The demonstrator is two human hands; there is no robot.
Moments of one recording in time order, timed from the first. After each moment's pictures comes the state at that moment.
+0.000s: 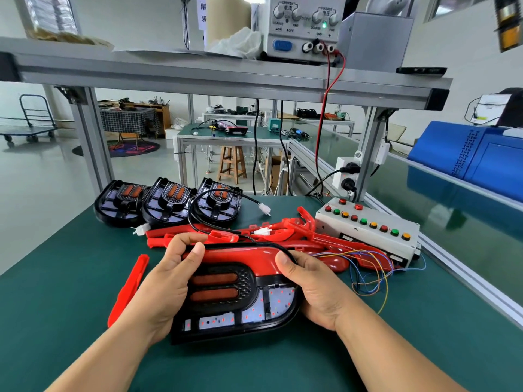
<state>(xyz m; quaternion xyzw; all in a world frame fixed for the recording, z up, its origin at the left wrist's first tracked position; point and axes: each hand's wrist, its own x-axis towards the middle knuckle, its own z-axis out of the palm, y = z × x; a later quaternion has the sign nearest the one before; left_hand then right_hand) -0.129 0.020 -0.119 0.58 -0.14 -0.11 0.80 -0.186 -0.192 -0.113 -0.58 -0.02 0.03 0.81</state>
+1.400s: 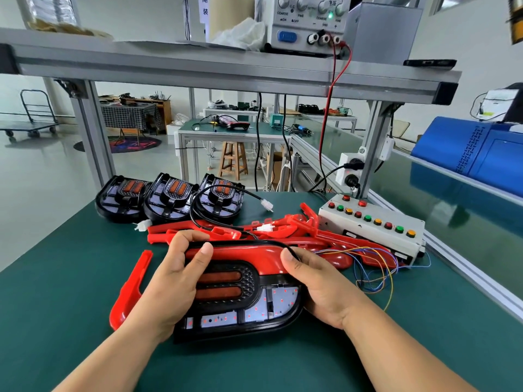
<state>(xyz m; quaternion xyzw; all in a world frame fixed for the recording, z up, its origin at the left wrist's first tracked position) -0.130 0.016 -0.125 0.60 -0.16 -0.04 0.78 -0.186 -0.197 -0.115 -0.63 -0.01 0.03 0.78</state>
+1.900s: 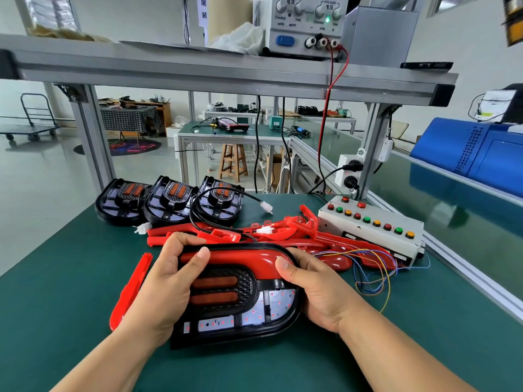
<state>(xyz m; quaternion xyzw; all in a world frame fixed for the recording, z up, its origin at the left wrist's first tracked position) -0.130 0.020 -0.123 0.57 -0.14 -0.04 0.81 -0.183 -0.193 -0.121 -0.58 0.00 0.00 0.82</state>
